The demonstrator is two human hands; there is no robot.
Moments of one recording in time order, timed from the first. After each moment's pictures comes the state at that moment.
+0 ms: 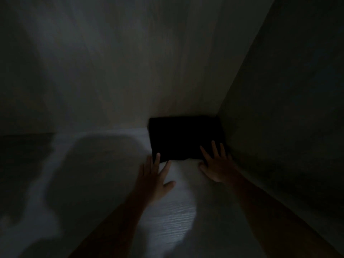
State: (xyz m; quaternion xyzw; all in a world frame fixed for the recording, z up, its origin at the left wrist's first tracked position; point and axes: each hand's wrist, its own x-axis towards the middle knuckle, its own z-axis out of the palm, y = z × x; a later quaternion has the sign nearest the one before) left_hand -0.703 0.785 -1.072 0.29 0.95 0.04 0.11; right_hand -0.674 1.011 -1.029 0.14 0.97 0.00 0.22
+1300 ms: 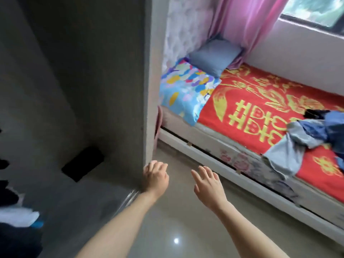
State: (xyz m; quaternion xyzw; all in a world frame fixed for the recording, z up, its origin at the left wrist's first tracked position) left_hand -0.222 0.792 -0.380 0.61 0.76 0.23 0.01; right_hand -0.043 0.843 -0.361 0.42 0.90 0.05 0.00
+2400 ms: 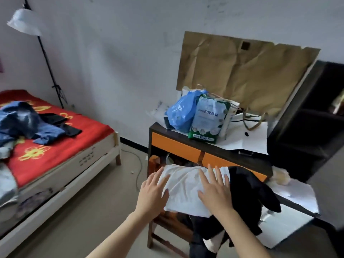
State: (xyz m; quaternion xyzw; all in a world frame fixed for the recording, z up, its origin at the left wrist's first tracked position) left_hand 0.388 0.530 -0.250 0.96 -0.01 0.17 0.21; right_hand 0.441 0.334 -0.225 0.98 0.17 0.09 0.03
